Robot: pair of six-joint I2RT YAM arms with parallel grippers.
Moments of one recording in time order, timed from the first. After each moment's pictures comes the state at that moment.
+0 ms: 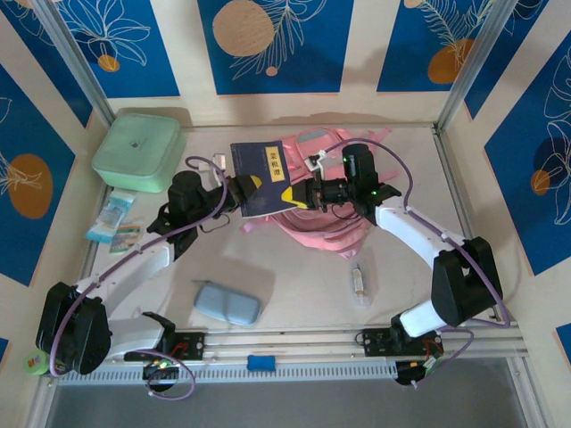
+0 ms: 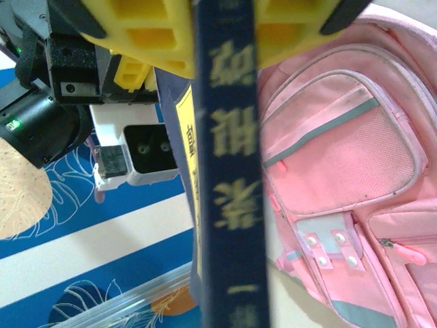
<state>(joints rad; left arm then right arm) -0.46 1.22 0.79 0.26 0.45 -1.03 0.42 1.47 1.04 -0.04 -1.07 0.92</state>
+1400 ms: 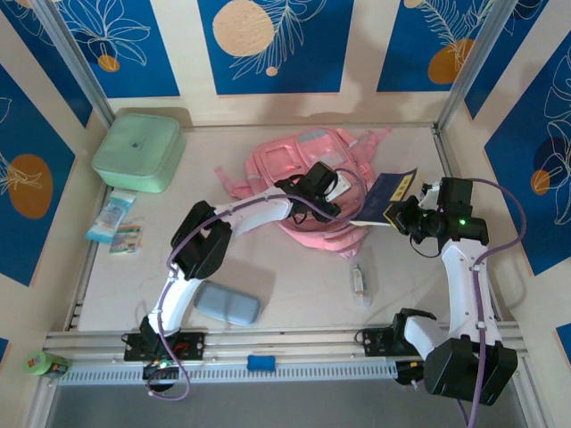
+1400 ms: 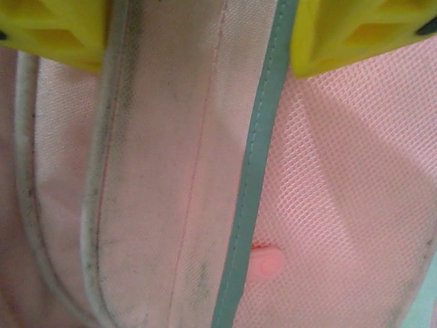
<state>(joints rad) -0.87 2.23 1.82 -0.46 -0.10 0.18 -0.21 0.99 0.93 -0.89 -0.59 0.63</state>
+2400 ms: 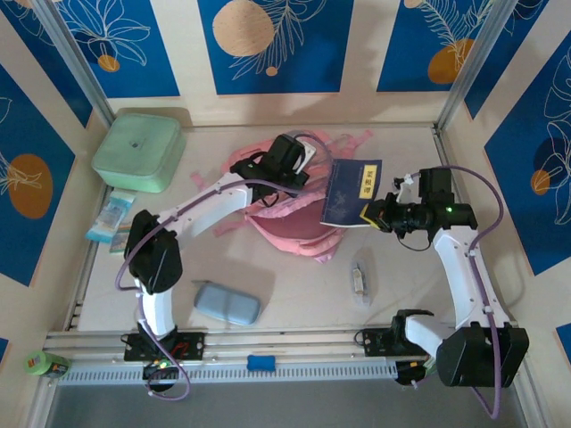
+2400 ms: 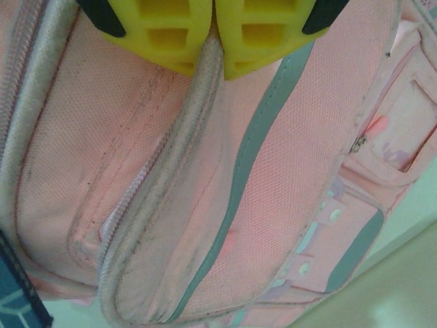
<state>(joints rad) -0.77 1.87 1.71 -0.60 -0.21 0.00 -0.02 1.08 0.99 -0.92 -0.72 0.56</state>
